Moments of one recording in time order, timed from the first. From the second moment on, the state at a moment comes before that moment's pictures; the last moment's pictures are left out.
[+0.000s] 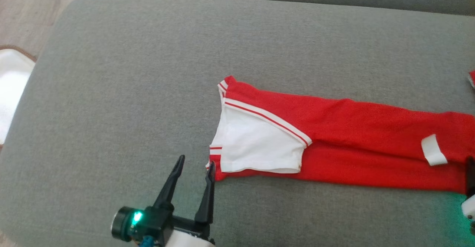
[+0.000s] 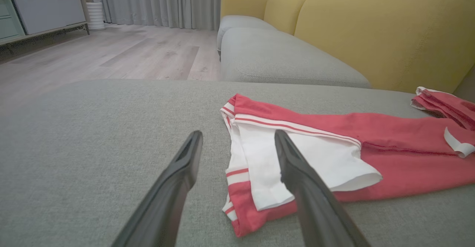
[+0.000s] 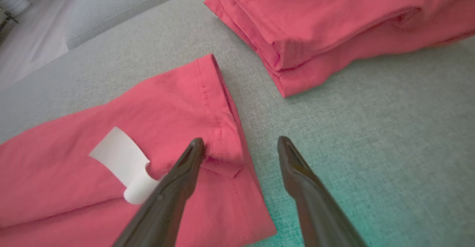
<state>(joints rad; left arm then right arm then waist) -0.08 0.28 -0.73 0.05 -0.47 0.33 -0.26 -0.03 -0.15 -0.45 0.28 0.39 0.13 0.31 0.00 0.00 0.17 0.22</state>
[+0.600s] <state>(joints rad) -0.03 0.20 -0.60 0.08 -0.30 0.24 -0.26 -0.07 -0.16 -0.47 0.36 0.36 0.13 0.49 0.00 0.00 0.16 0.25</state>
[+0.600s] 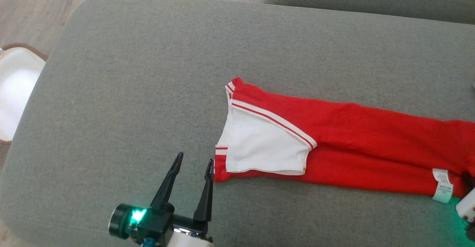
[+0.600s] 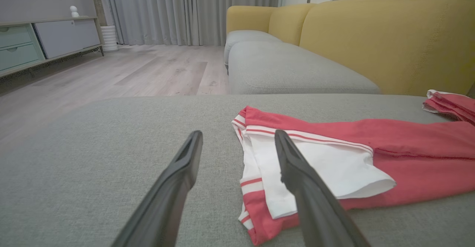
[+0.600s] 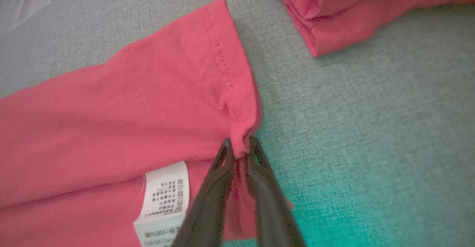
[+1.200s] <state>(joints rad) 0.01 0.17 -0.51 0.10 -0.24 0.18 -0.26 -0.05 -0.21 -0.50 0.21 0.43 0.13 0.45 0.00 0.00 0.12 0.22</state>
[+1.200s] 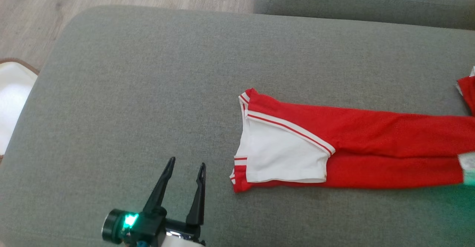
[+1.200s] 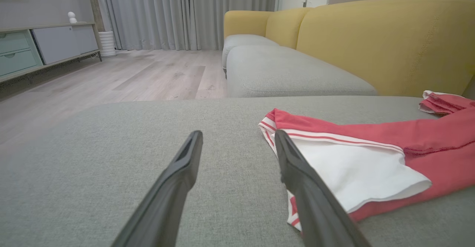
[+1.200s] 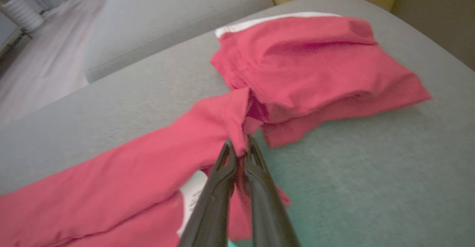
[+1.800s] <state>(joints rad) 0.03 0.15 -0.51 0.13 -0.22 0.12 -0.26 -0.17 -0.09 0.05 0.10 0.51 0.13 0.44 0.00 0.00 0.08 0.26</state>
